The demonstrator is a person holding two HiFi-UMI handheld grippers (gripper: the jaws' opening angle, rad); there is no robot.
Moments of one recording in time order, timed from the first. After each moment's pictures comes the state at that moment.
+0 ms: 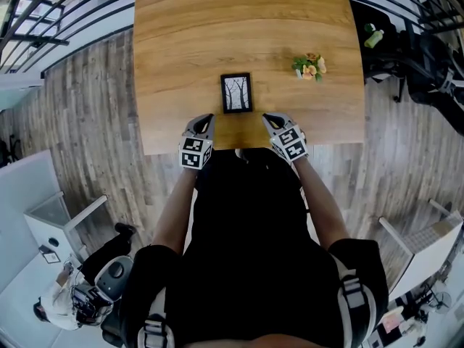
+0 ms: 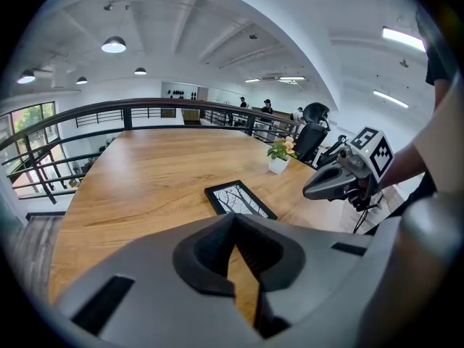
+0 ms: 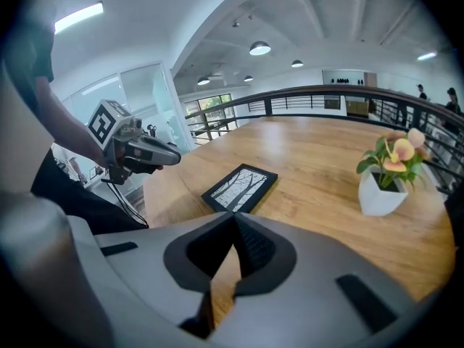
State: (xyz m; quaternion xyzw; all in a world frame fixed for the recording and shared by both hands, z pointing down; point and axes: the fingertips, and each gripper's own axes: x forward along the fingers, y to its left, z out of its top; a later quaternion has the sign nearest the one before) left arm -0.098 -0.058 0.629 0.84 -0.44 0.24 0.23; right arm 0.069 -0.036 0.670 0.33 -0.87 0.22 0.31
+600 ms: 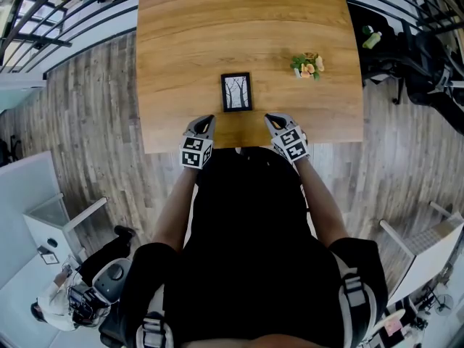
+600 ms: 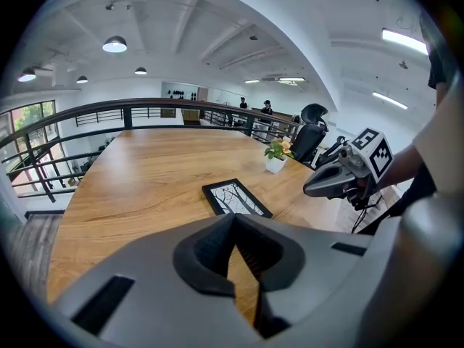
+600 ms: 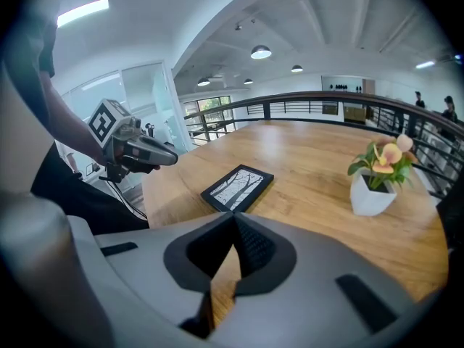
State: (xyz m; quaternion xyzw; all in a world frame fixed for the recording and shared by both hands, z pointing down) left arm -0.101 -0.046 0.629 0.84 -0.44 0.23 0.23; right arm 0.076 -0.029 0.664 0.34 -0.87 0.20 0.30
